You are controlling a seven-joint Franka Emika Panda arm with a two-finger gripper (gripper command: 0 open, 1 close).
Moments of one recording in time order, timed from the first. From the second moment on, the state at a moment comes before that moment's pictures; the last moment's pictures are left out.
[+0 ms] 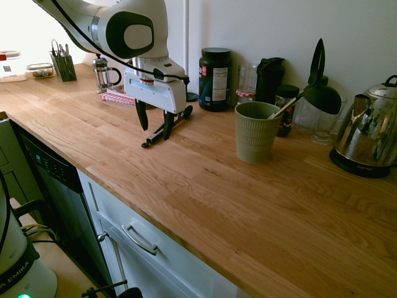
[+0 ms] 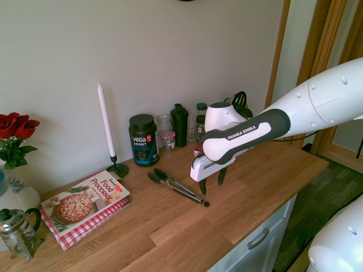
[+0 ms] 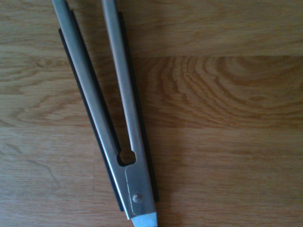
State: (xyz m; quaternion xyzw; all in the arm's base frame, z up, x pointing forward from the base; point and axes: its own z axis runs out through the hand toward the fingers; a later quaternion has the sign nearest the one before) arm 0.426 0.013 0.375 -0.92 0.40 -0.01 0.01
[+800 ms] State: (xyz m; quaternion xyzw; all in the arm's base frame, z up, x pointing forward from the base) arm 0.534 0.130 0.415 -0.96 0.28 -0.09 0.00
